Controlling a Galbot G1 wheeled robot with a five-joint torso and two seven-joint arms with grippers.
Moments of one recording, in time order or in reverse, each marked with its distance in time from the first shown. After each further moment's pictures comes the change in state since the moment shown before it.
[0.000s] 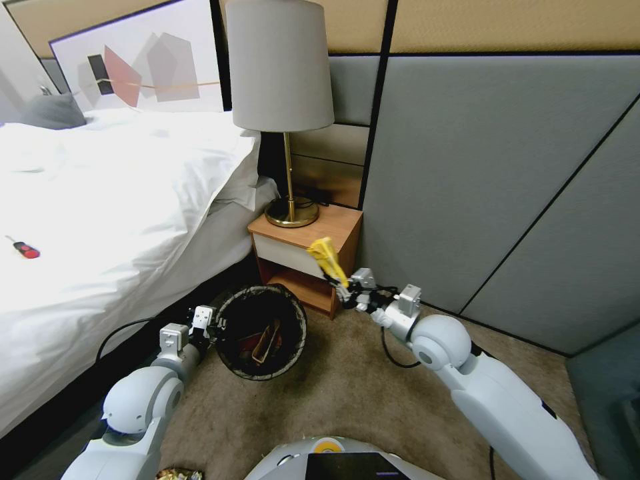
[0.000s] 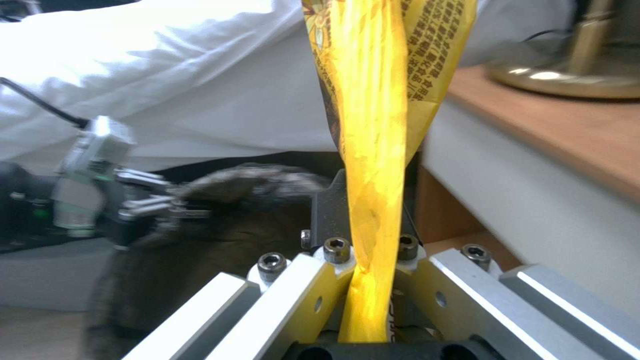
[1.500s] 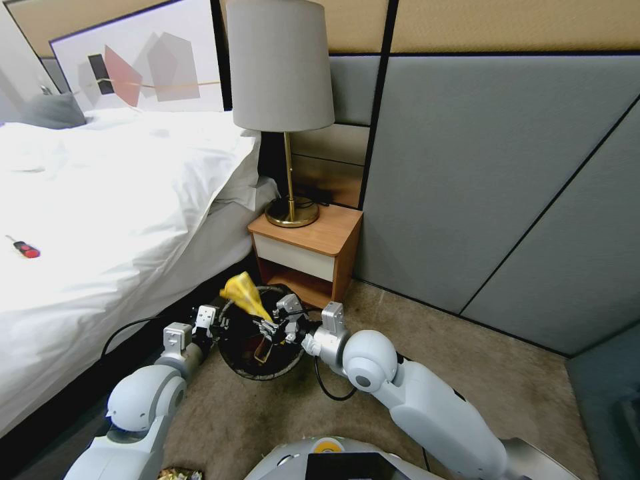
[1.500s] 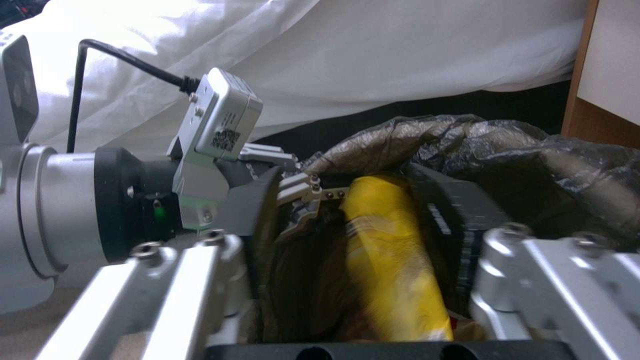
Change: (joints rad) left arm -0.020 0.007 0.015 0.021 -0.003 0.003 0.003; right arm 0.060 0.223 -0.241 -0.100 0.036 -0.087 0.162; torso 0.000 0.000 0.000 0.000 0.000
